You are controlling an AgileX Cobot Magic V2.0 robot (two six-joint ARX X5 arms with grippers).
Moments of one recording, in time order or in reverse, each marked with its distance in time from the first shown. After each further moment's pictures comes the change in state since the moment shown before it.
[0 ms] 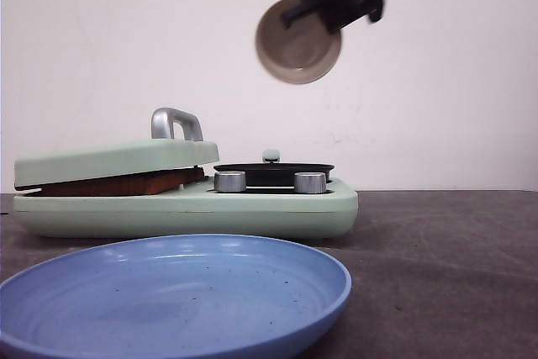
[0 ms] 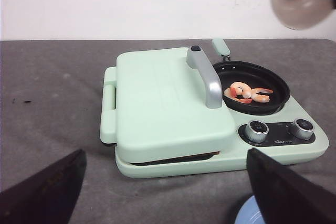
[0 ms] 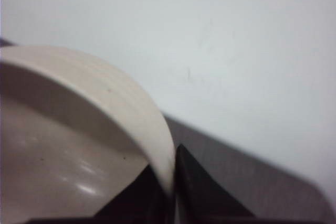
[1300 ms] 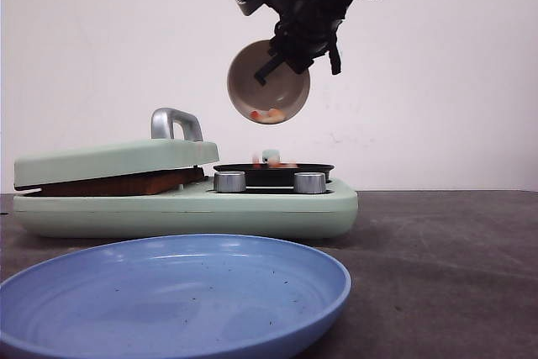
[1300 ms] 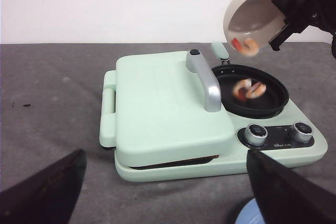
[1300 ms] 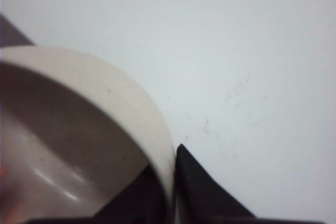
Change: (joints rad) left arm 0.000 0.000 0.000 0.014 0.000 0.001; right arm 0.101 0.273 0.012 0.509 0.049 -0.409
